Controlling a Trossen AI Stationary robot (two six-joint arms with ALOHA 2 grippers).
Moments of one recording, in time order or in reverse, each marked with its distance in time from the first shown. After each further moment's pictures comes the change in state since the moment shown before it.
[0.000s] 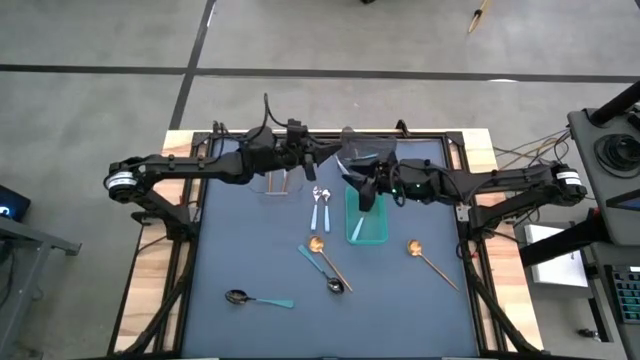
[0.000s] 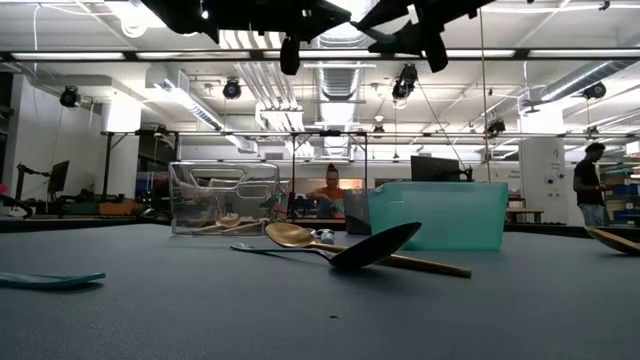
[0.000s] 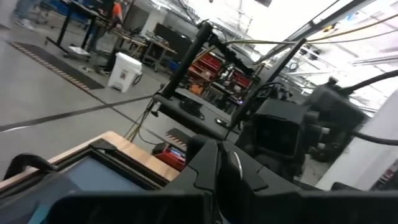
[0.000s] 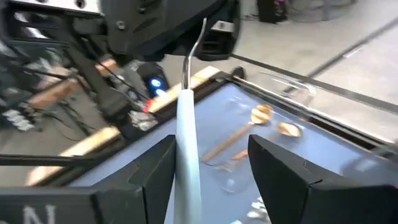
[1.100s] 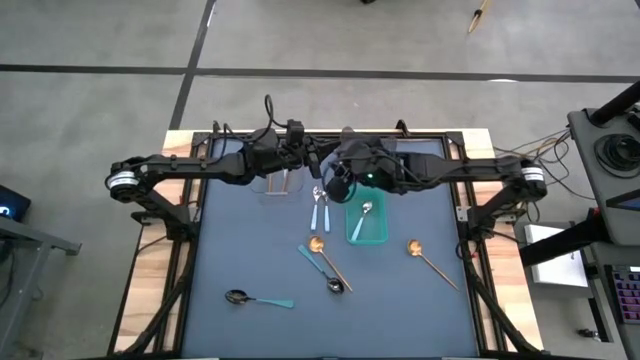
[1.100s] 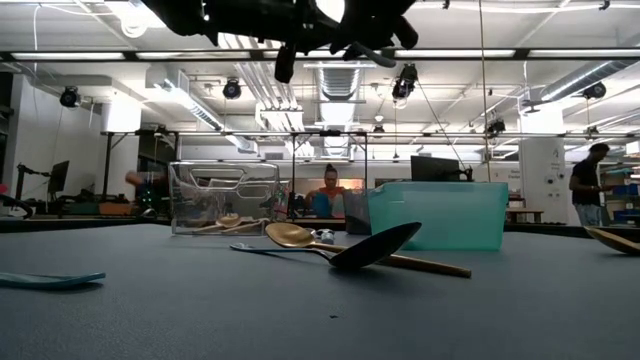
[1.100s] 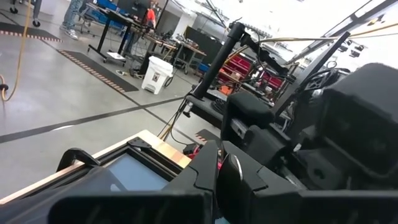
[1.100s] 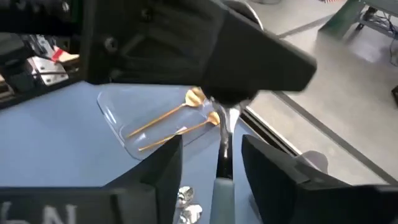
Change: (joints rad) left arm -0.002 0.013 0.000 -0.044 -0.126 0.046; right arm -0.016 0.332 0.523 -0.538 0.184 -0.177
